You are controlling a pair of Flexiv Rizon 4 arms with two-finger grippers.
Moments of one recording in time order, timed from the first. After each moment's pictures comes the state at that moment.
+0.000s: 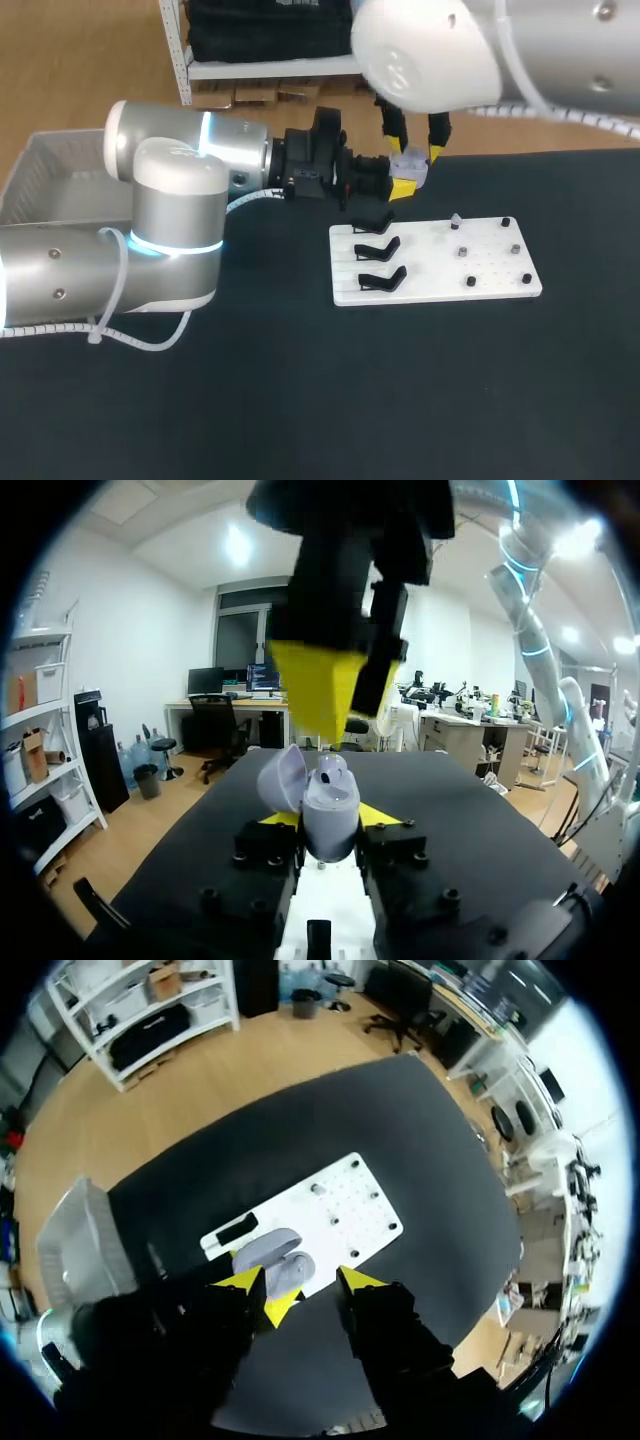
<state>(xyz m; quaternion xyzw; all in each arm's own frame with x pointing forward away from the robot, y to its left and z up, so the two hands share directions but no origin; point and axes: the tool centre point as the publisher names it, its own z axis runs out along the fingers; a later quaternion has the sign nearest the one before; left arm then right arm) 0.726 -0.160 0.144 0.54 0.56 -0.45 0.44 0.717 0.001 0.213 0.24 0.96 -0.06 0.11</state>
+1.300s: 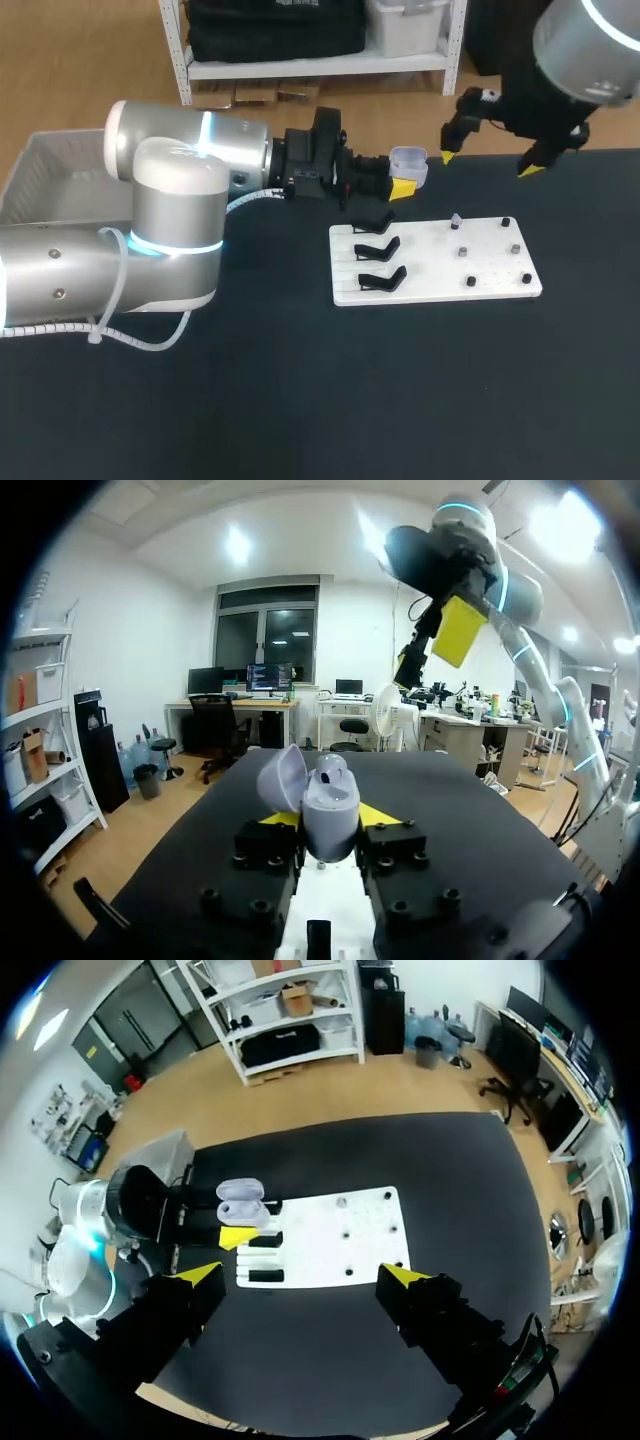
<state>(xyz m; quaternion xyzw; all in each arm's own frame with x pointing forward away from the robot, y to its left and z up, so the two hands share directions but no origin) 0.726 -0.161 0.144 0.54 0.56 -0.45 0.44 0.652 -0.066 0.234 0.03 0.97 0.12 0.22</state>
